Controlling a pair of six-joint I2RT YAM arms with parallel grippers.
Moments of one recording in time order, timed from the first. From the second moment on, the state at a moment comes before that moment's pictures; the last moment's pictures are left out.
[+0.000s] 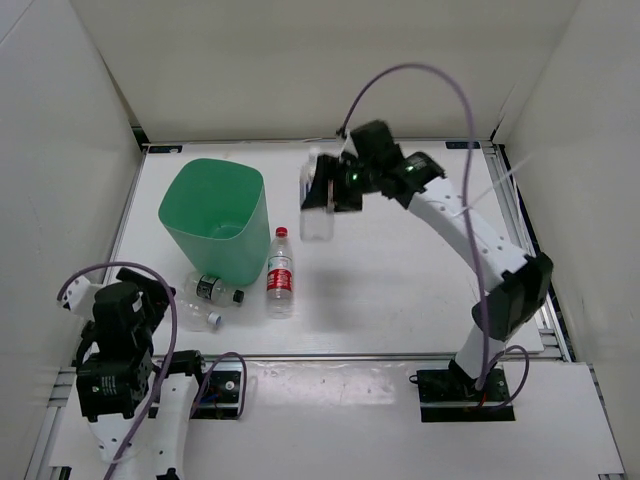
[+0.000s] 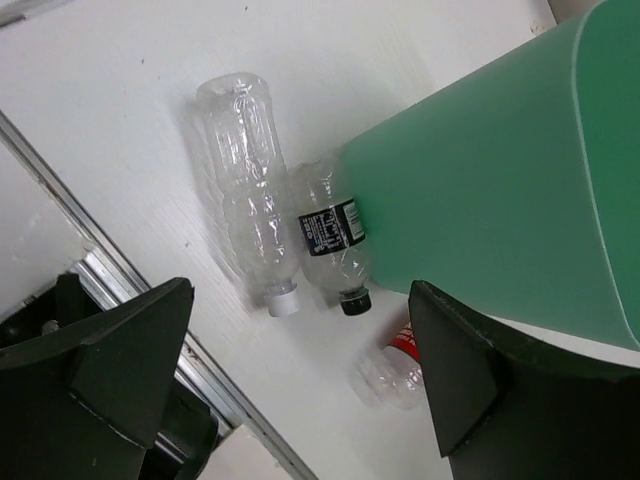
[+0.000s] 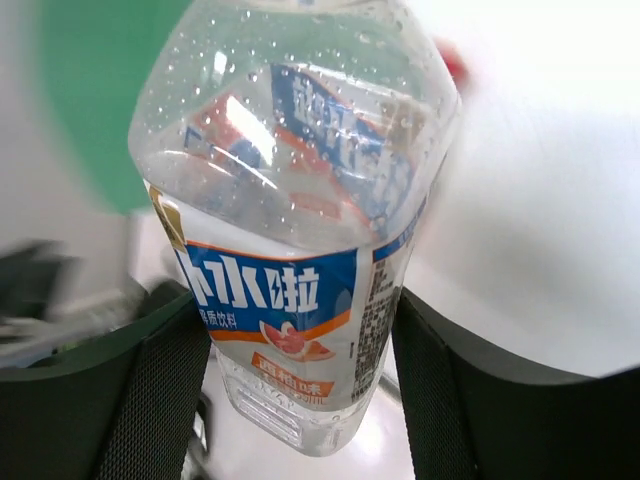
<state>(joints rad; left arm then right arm) 0.10 0.41 1.07 -1.29 -0.38 -0.81 0.69 1.70 1.75 -0.84 -0.36 0.61</state>
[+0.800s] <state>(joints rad) 0.10 0.55 0.94 -1.30 -0.37 -1.03 0.99 2.09 2.44 -0.64 -0.15 0.38</state>
